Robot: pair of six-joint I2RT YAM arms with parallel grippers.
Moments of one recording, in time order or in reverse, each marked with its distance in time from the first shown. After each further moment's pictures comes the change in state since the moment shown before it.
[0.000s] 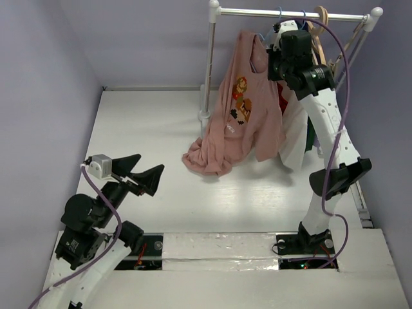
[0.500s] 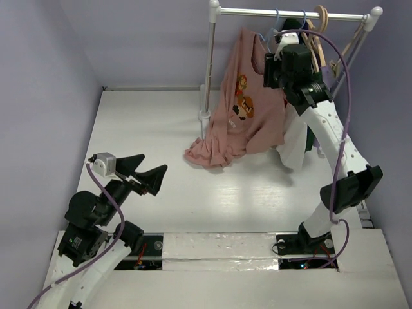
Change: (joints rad) left arm 0.000 0.017 -0.026 0.016 0.029 -0.016; right arm 0.000 -0.153 -0.385 0.309 -0.008 0.001
